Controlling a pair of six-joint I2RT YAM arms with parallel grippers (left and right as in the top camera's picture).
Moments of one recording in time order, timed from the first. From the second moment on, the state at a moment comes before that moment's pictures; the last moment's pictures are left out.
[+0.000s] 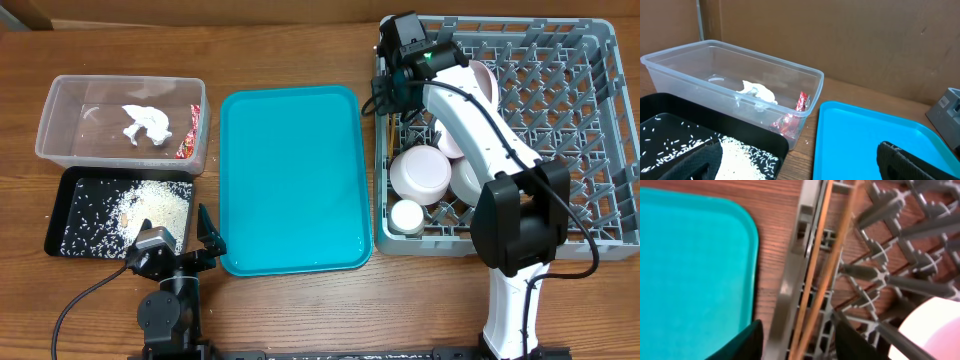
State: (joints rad) left arm 0.09 0.02 0.01 -0.07 -0.10 -0.23; right arm 0.33 2.16 1.94 -0.96 0.05 0.14
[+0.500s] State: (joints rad) left arm 0.09 0.01 0.01 -0.07 -0.10 -0.23; right arm 0.45 1.79 1.94 -1.04 0.05 0.17
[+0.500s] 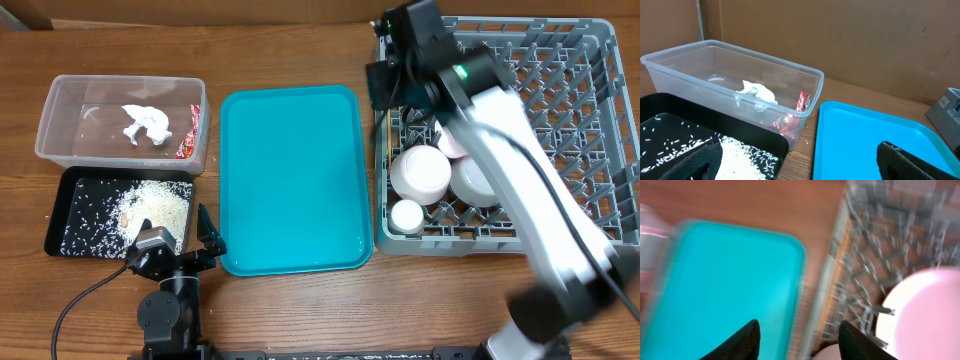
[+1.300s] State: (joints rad) left arm 0.09 0.02 0.01 -0.07 -0.10 -0.23; right arm 0.72 1.03 1.89 -1.32 0.23 0.35
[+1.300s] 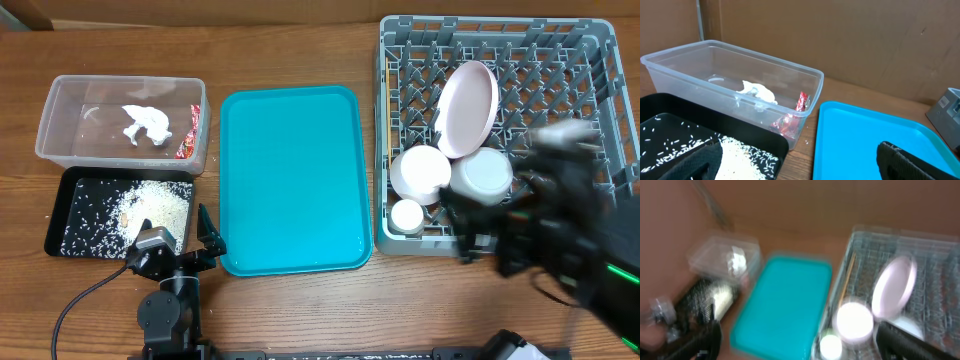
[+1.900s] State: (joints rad) left arm 0.09 0.01 0.01 -0.07 -0.10 -0.23; right arm 0.13 0.32 0.39 -0.06 -0.20 0.22
